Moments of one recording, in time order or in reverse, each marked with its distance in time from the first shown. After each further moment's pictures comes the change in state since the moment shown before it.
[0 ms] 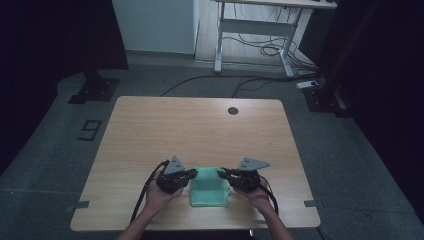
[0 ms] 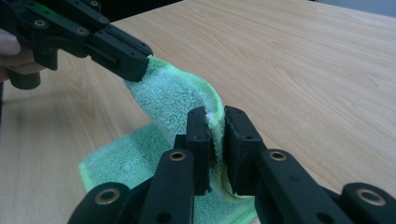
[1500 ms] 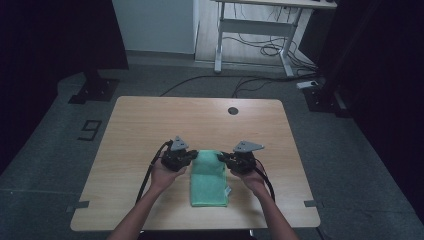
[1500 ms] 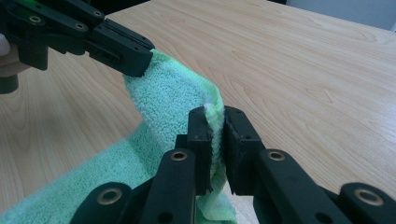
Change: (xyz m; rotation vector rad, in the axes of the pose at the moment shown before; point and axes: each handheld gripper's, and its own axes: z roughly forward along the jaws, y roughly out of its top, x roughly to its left) left arm 0.044 0.040 0.030 0.025 0.074 -0.037; right arm -0.036 0.029 0.028 0.035 -0.090 0.022
